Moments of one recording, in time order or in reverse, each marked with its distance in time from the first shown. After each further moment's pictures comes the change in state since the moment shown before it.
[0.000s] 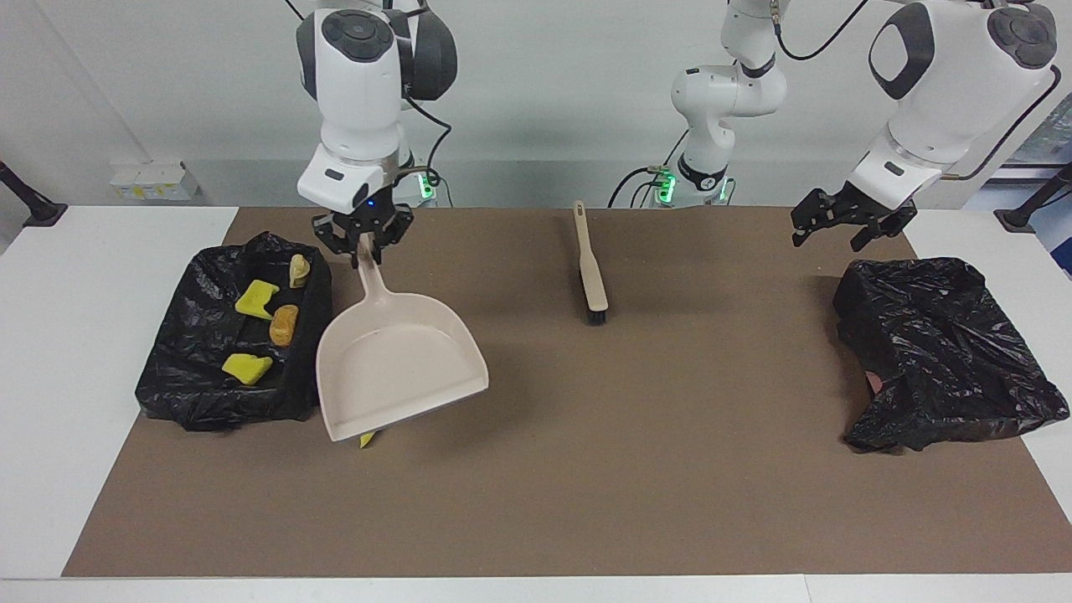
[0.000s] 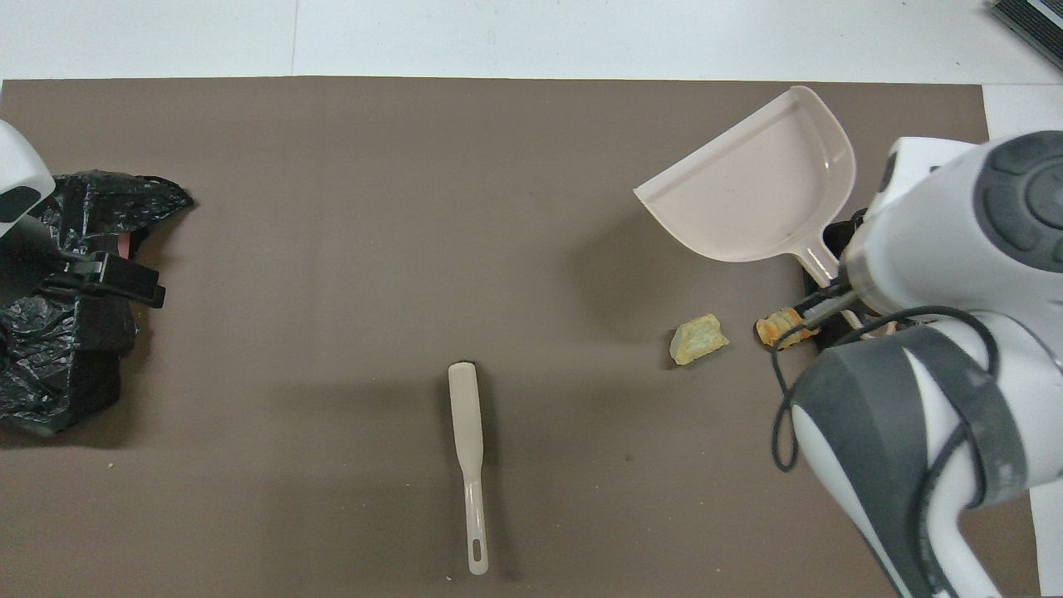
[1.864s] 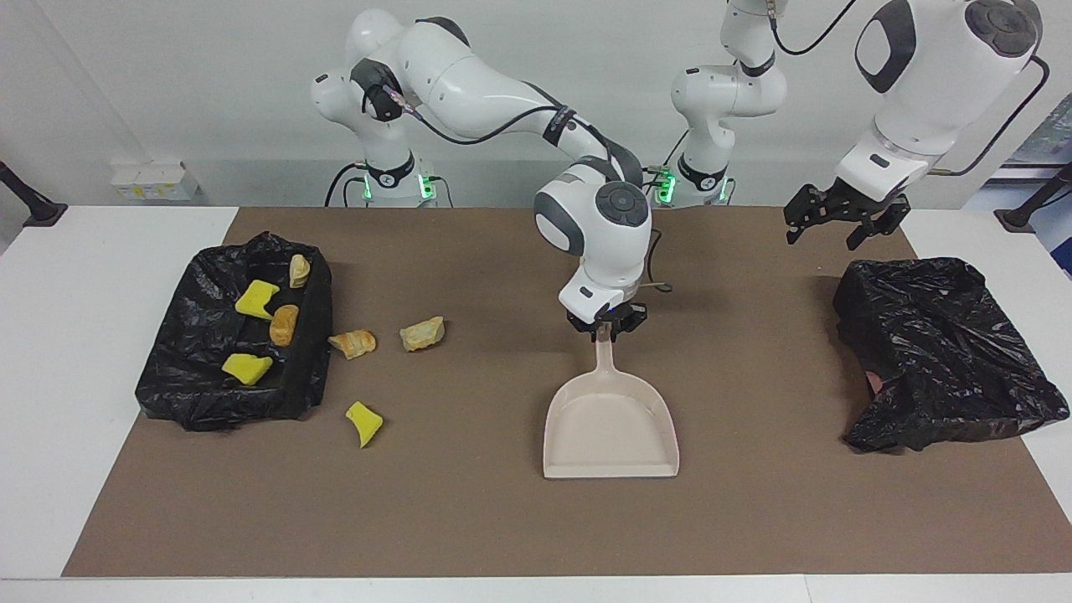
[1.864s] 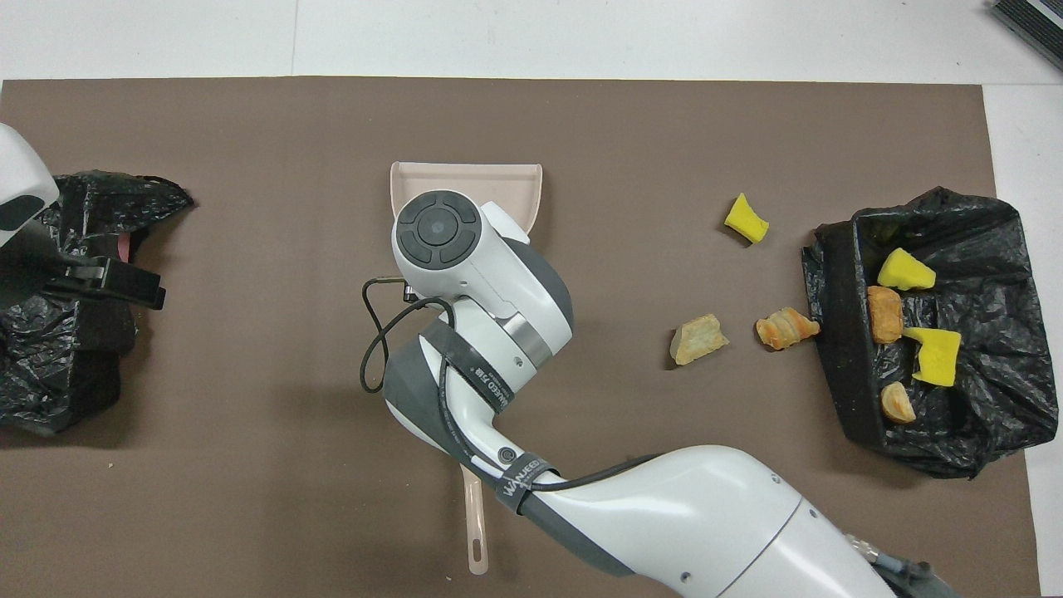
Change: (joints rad) left arm -0.012 -0.034 -0.023 -0.044 0.023 0.047 0.015; right arm 0.417 0.644 0.015 0.462 0.098 0.215 0.736
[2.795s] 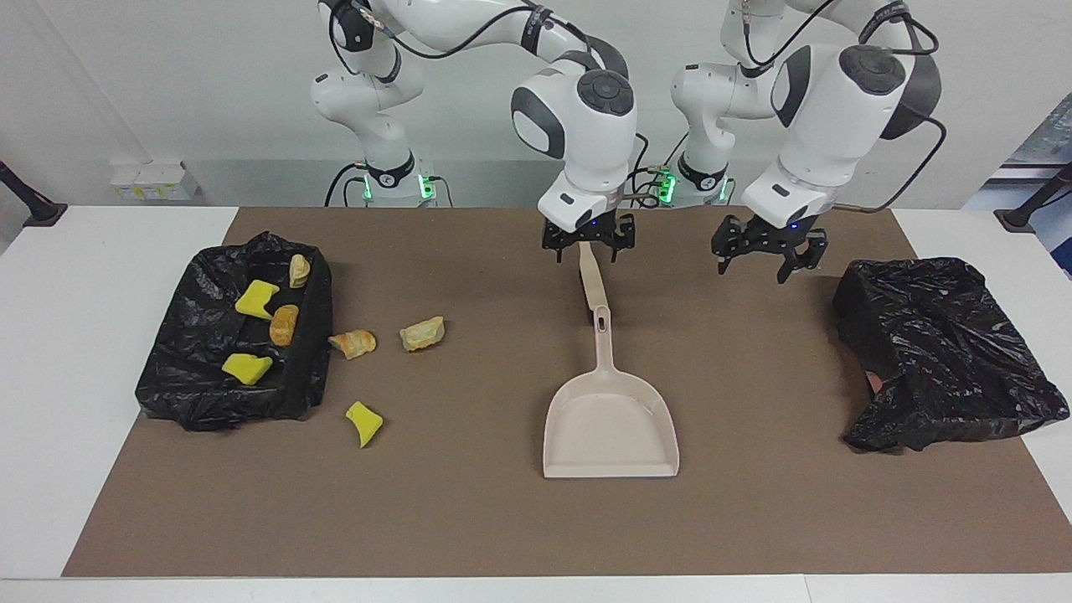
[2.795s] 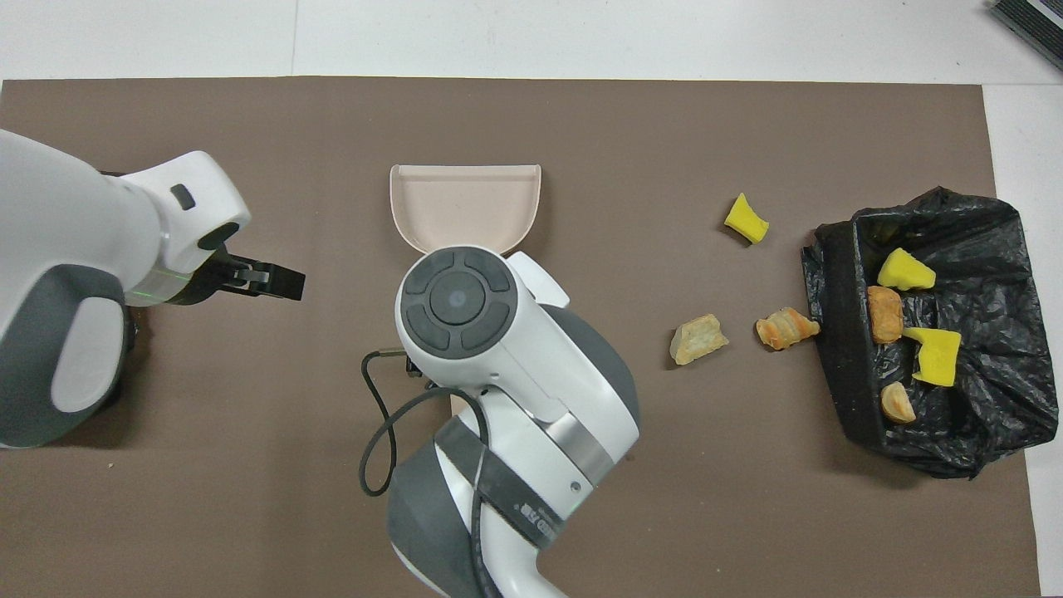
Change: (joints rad) left arm -0.199 0.032 -0.005 -0.146 0.000 0.292 -0.137; right arm -0.003 -0.424 0.006 -0.354 0.125 -0.132 0.000
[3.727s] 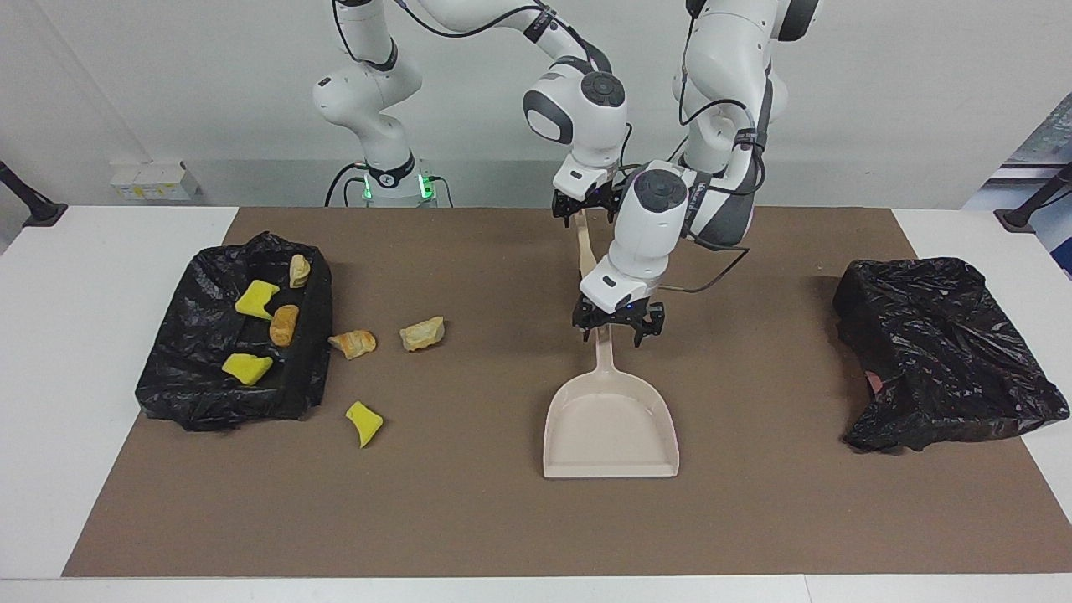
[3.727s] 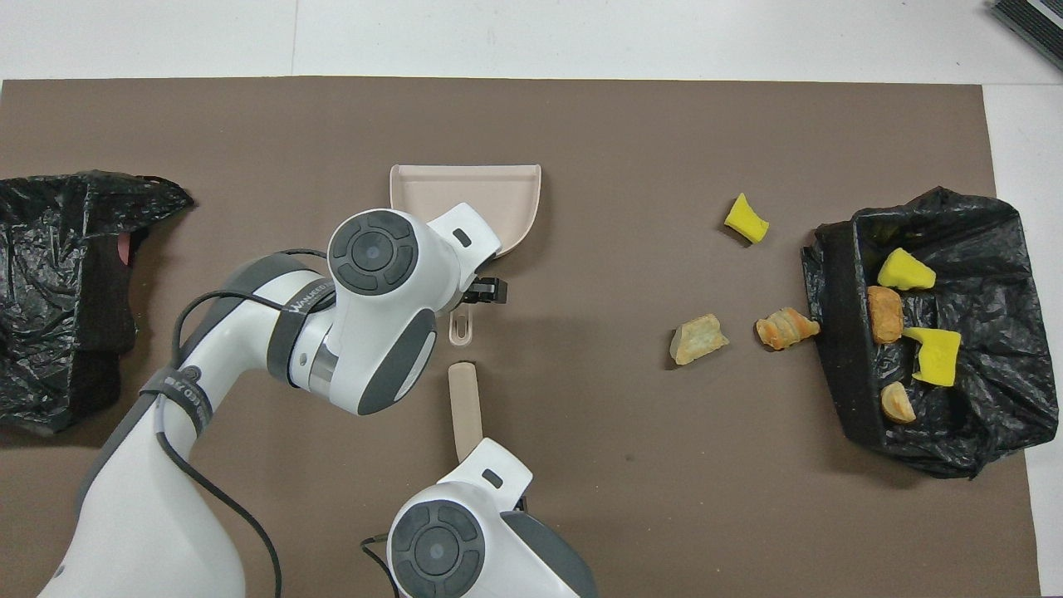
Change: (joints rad) left arm -0.274 0.320 -0.001 -0.006 0.001 0.363 -0.337; right arm 0.191 -0.170 0.010 -0.550 0.086 0.398 0.026
